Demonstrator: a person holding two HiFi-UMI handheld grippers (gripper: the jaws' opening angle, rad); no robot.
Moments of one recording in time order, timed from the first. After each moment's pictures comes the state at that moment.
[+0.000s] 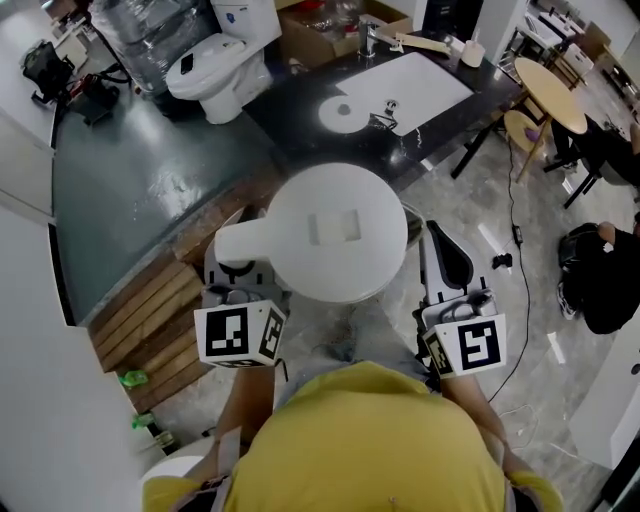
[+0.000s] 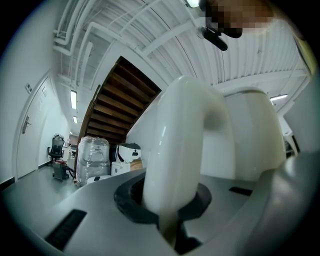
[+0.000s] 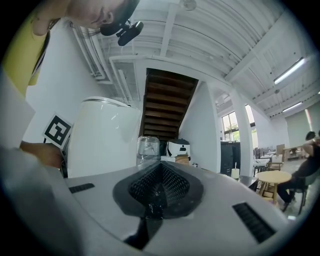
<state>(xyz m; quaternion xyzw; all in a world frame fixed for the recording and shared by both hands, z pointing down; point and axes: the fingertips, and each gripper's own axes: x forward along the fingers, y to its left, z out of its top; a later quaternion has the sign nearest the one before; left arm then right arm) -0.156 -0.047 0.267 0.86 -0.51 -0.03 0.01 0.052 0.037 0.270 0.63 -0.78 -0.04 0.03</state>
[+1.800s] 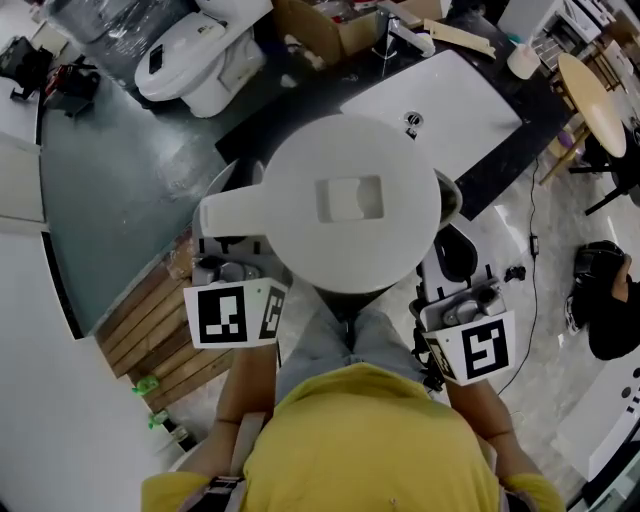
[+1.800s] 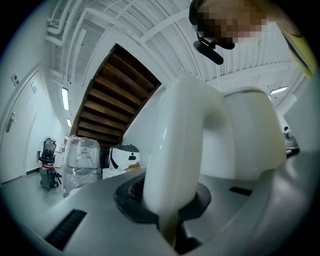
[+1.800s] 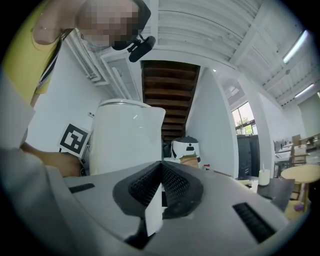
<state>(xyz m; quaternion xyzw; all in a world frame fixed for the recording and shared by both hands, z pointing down) -0.046 -0.360 0.279 0.86 -0.51 -0.04 -0.02 0.117 -0.263 0.293 0.57 -0.82 -0.03 0.01</state>
